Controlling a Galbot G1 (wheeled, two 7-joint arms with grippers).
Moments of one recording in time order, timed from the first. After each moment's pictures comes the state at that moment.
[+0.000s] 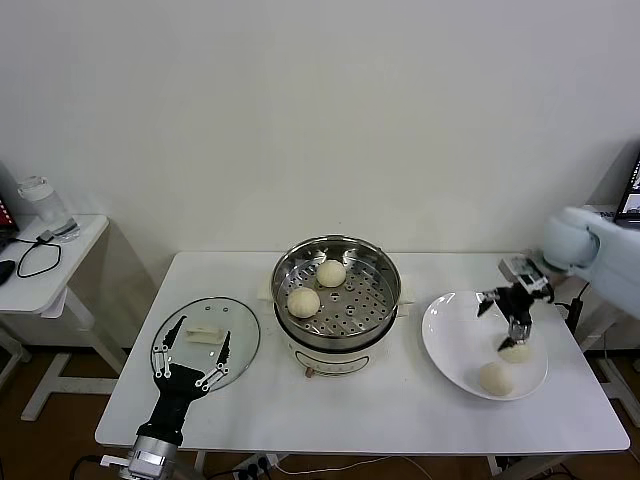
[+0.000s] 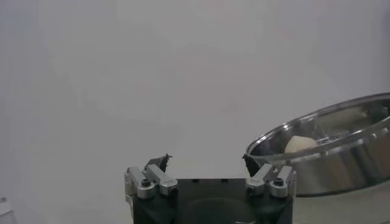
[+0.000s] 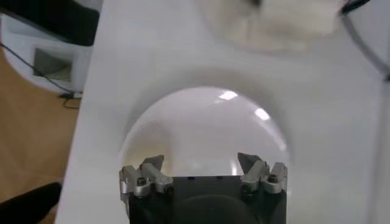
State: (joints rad) left arm 1.65 -1.24 -0.52 -2.06 0.16 -0.24 -0.08; right arm 0.31 0.52 -1.18 1.26 0.15 -0.03 -1.24
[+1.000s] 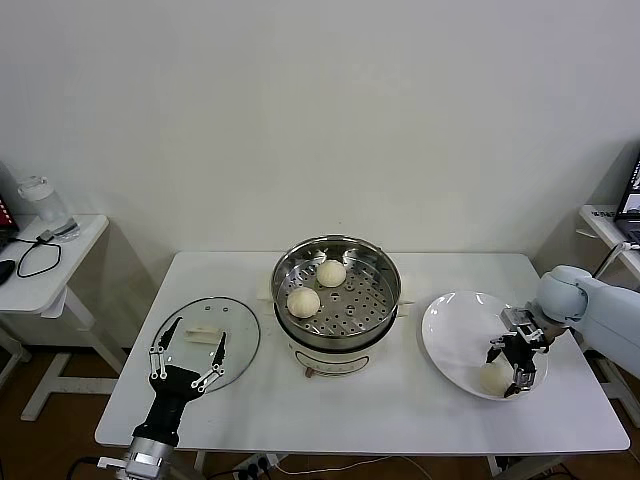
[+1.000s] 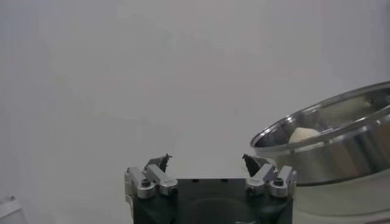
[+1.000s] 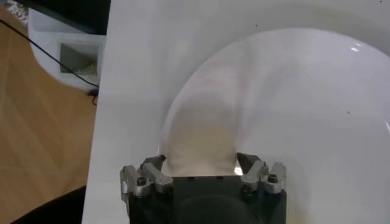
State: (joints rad) left arm 1.65 -1.24 -0.54 -2.05 0.17 -0.26 -0.09; right arm 0.07 0.54 -1.03 1.18 0.08 -0.01 -1.20
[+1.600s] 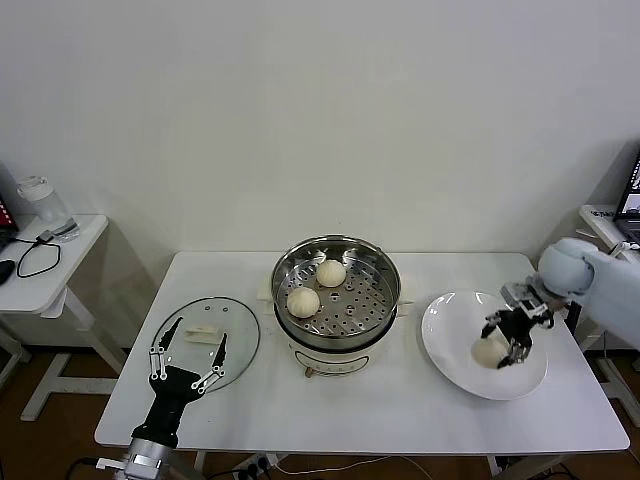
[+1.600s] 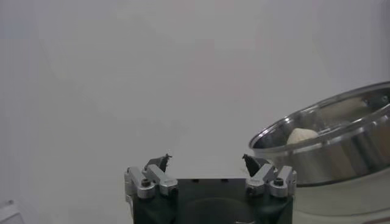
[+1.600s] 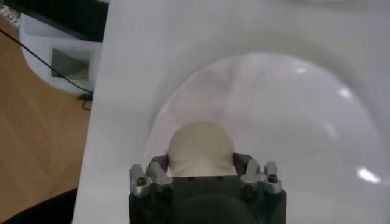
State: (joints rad) left arm 1.66 -1.22 -0.53 -2.07 0.17 -0.25 -0.09; right arm 0.36 0.57 -1.15 1.26 0.14 0.06 -1.22
